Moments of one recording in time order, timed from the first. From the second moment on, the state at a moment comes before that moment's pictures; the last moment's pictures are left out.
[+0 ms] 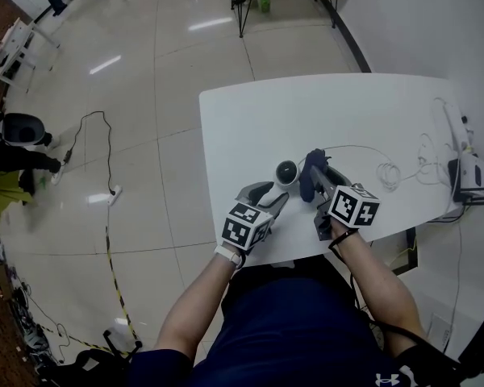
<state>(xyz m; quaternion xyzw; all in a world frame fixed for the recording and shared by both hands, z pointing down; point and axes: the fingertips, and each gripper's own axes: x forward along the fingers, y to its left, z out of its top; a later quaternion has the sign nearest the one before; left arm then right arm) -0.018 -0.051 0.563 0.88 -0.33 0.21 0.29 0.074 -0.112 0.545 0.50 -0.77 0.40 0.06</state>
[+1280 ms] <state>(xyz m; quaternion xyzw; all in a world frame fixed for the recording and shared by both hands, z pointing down) -0.023 -0.082 0.484 0.93 -0.25 0.21 0.18 0.060 -0.083 0.454 0.32 -0.79 0.49 -0.18</state>
